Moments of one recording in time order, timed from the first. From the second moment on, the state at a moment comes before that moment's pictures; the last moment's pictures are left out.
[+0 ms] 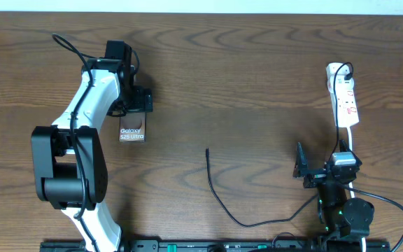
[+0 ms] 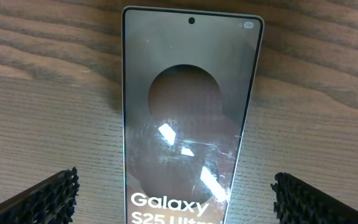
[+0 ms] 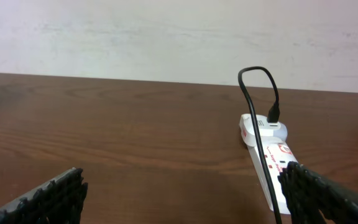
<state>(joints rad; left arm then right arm) -0.05 1.95 1.43 -0.92 -0.03 -0.14 -0.05 0.01 0.01 -0.06 -0.13 -0.03</state>
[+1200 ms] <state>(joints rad) -0.05 2.07 1.42 -0.89 -0.03 -0.08 -0.05 0.01 0.01 -0.06 -0.13 -0.03</state>
